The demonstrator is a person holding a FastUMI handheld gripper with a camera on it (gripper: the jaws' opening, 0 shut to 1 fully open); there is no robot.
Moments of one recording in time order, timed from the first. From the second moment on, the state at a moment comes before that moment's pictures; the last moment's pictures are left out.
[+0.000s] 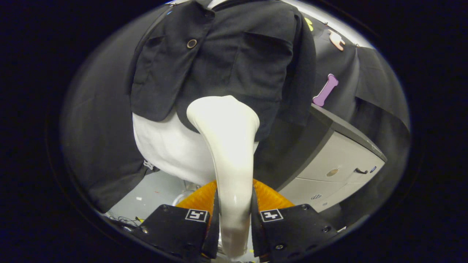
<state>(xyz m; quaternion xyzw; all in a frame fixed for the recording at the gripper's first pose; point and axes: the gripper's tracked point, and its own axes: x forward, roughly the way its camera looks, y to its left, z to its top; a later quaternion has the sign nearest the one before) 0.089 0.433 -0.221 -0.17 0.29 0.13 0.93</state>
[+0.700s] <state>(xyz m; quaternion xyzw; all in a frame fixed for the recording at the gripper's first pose) 0.086 0.473 -0.040 -0.08 0.12 0.17 0.97</state>
